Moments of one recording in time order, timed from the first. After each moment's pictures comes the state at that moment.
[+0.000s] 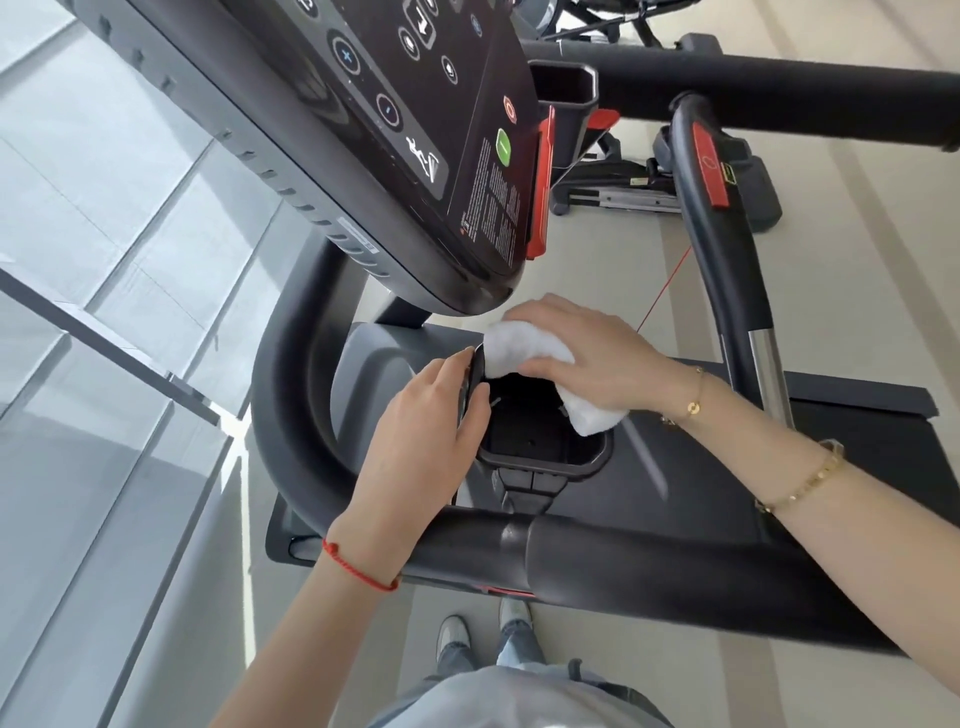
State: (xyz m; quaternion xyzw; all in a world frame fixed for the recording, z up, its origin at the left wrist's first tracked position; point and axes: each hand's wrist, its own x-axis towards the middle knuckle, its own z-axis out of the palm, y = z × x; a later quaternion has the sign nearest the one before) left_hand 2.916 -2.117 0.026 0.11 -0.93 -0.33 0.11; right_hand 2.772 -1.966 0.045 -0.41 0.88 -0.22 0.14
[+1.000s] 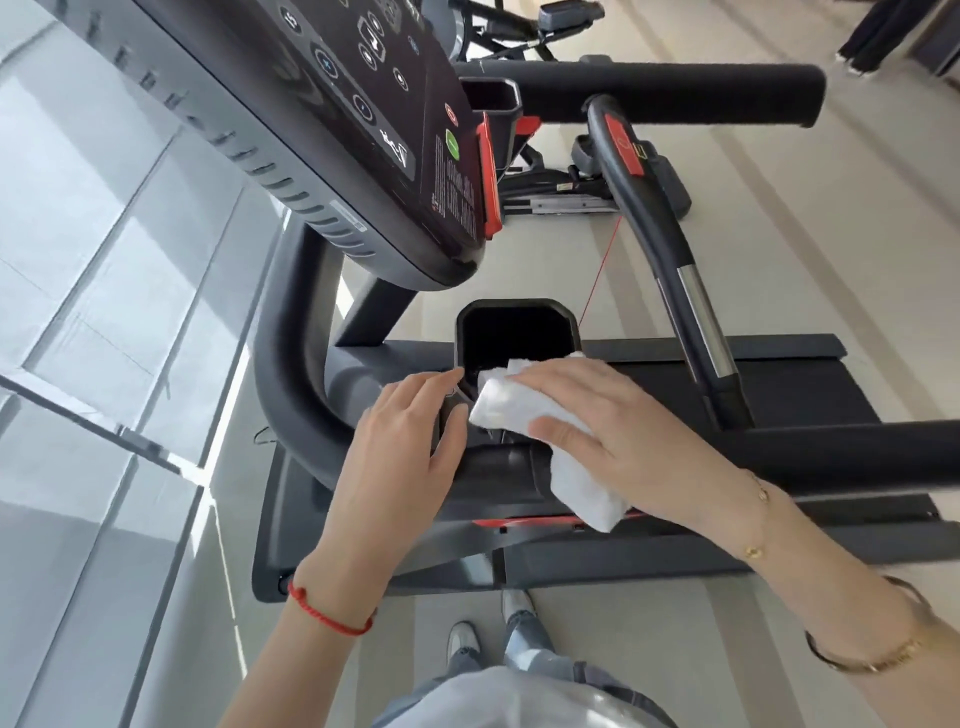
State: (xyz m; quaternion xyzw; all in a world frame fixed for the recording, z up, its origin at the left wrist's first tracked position) left_hand 2.988 -2.128 0.039 0.01 -0.94 -0.33 0.11; right_hand 2.931 -1.926 0.080 -0.33 0.91 -0.24 0.10
